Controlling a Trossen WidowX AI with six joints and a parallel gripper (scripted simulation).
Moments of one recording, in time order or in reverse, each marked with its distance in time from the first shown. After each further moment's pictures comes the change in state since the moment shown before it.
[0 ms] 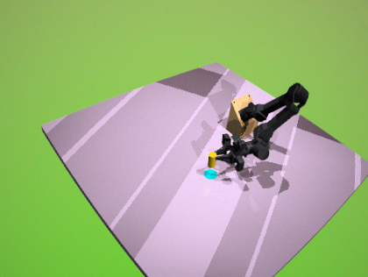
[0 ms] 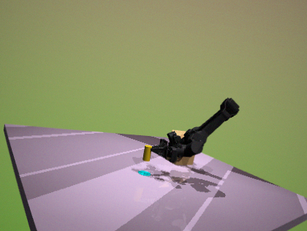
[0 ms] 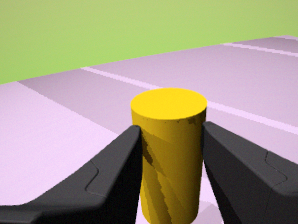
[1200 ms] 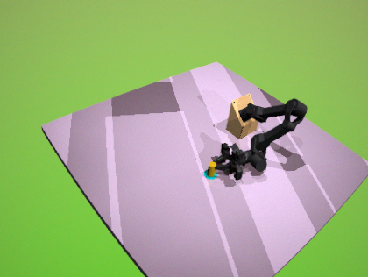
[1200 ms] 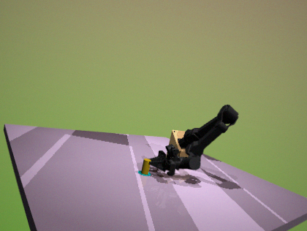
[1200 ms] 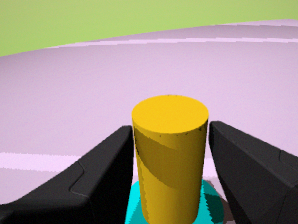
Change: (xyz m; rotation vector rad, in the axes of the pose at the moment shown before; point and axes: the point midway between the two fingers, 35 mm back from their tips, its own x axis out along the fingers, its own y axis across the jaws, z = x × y) arm -0.002 -0.006 -0.062 -0.005 0.005 0.004
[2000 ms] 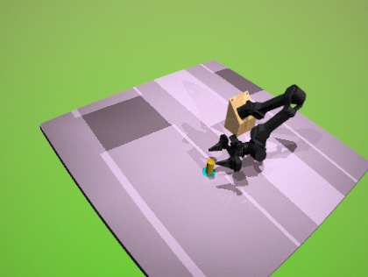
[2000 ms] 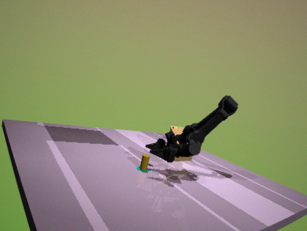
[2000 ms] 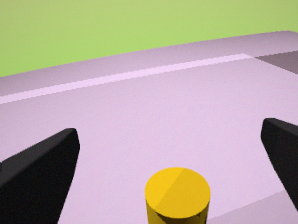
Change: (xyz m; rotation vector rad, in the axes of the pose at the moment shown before) arm 0.003 0.004 0.043 0.006 -0.006 -0.010
